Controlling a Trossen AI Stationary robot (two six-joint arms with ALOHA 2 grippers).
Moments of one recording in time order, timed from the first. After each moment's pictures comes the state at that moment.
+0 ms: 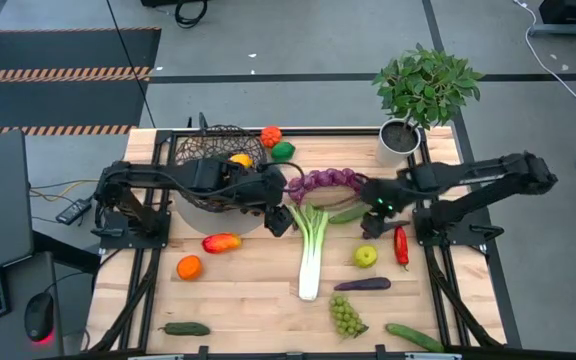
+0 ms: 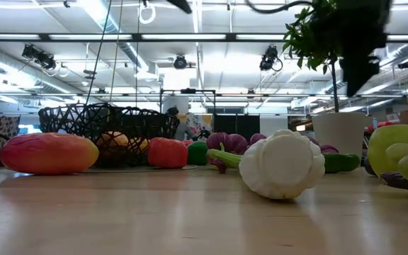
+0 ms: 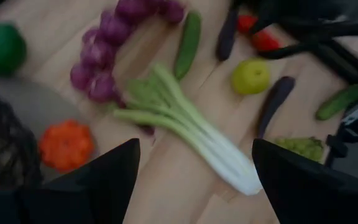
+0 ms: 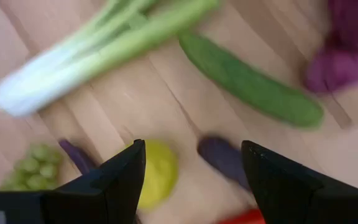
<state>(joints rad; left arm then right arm) -0.12 1.70 1.89 -1.07 -0.23 -0.72 0.01 1.13 0.92 -0.98 -0.04 0.68</state>
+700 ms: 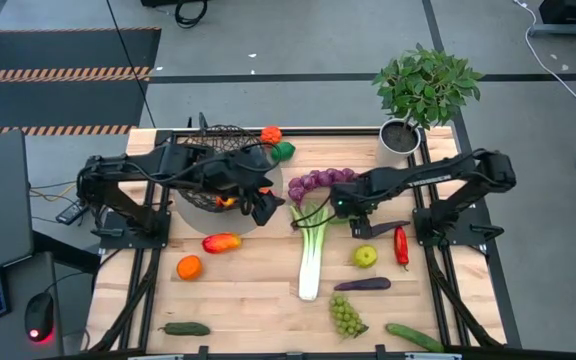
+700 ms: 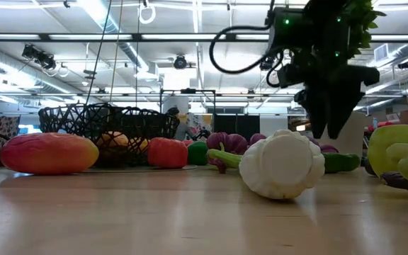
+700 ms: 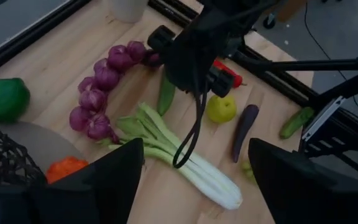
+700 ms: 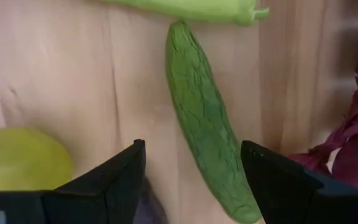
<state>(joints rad) -0.10 1.57 1.89 -1.04 -0.23 -0.63 -0.06 1.51 0.96 -0.90 0.04 -0.03</state>
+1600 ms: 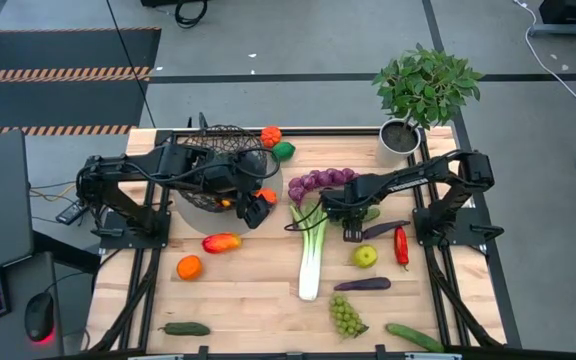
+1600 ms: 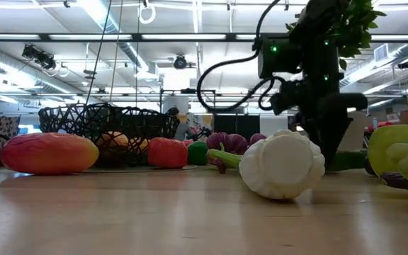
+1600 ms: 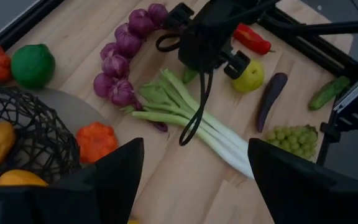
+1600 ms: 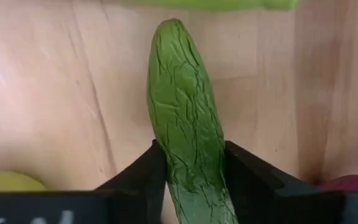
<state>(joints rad) -0.11 1.57 1.89 -1.19 -0.23 -0.64 -0.07 1.65 0.96 -0.83 0.01 0.09</state>
